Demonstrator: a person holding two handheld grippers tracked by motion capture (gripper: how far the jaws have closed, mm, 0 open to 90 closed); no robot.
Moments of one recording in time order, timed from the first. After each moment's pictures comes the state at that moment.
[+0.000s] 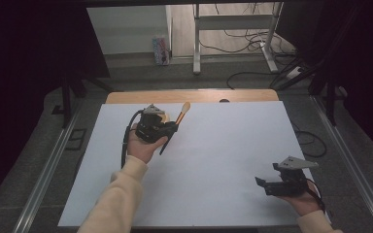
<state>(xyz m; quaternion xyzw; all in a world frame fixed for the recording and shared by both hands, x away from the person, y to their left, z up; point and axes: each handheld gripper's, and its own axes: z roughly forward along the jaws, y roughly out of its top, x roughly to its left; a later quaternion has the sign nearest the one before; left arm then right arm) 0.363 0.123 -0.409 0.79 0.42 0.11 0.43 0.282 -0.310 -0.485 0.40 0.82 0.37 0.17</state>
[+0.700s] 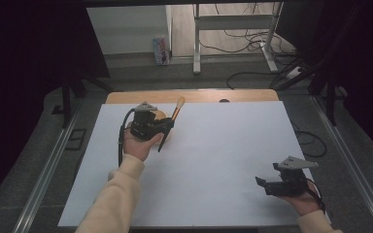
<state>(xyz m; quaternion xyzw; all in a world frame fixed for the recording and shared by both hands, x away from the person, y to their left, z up) 0.364 0.138 -0.406 0.76 0.44 0.11 0.46 0.282 -0.310 -0.485 0.40 0.82 0.37 0.18</state>
